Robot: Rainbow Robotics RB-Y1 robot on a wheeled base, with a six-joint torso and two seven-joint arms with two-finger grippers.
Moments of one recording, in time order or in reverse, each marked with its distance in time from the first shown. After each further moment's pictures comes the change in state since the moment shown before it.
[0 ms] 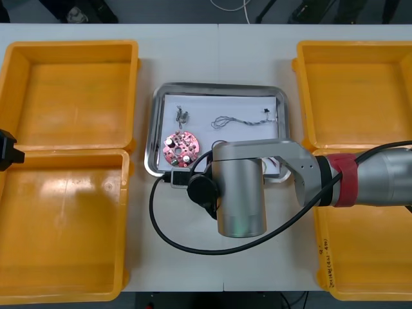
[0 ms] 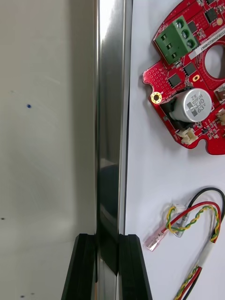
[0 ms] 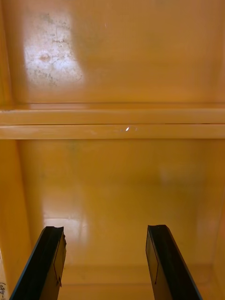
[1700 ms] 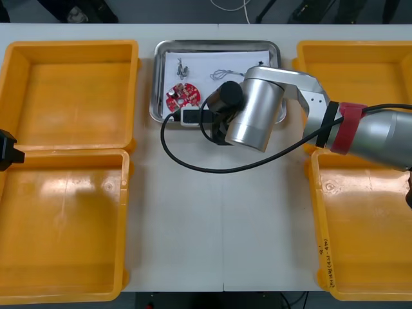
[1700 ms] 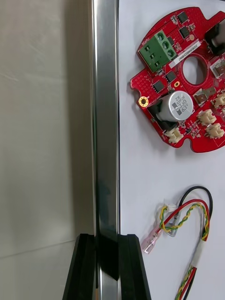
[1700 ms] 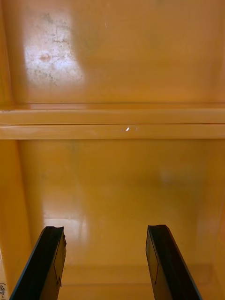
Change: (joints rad) right arm -0.065 0.004 -0.189 0.419 -0.137 -0.374 0.377; left arm 0.000 0.000 0.000 0.000 0.000 0.000 0.000
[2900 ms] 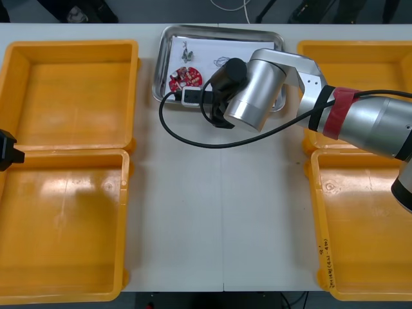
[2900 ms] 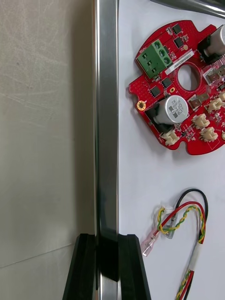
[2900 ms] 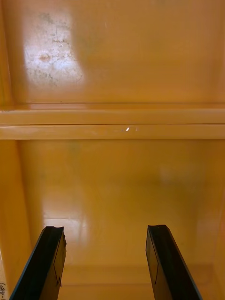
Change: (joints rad) right arm -0.054 0.051 -0.024 0.201 -0.068 -0.127 0.053; left arm 0.000 0.000 0.000 0.000 0.000 0.000 0.000
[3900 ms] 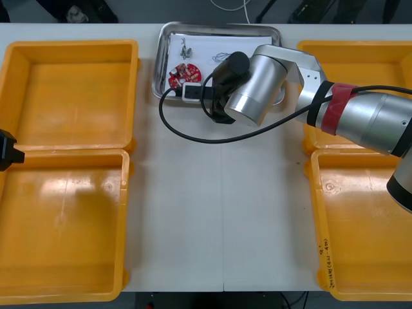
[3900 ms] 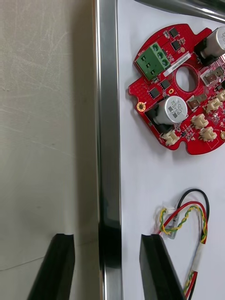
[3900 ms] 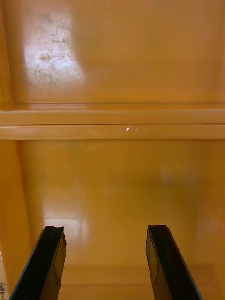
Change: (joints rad) right arm -0.019 0.017 0.000 0.072 -0.046 -0.052 0.059; left arm 0.000 0.000 0.000 0.000 0.000 0.000 0.000
